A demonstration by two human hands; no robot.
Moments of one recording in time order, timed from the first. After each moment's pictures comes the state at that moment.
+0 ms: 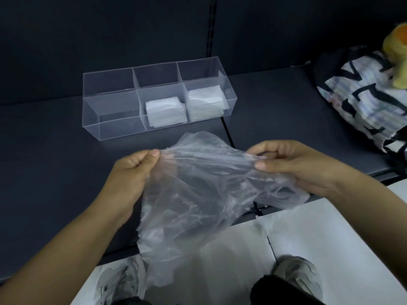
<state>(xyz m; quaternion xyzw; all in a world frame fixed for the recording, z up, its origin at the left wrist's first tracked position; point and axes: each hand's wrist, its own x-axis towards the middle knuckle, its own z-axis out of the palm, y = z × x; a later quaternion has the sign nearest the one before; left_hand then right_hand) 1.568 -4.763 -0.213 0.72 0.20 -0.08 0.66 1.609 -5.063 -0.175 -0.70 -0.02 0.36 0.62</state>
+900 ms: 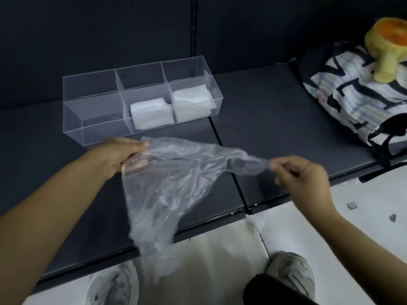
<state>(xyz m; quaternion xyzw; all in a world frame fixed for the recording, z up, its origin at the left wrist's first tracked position) 1.657 -4.736 -0.241 0.73 0.28 -0.23 0.57 1.563 -5.091 -0.230 -0.89 0.09 -0.05 0.44</state>
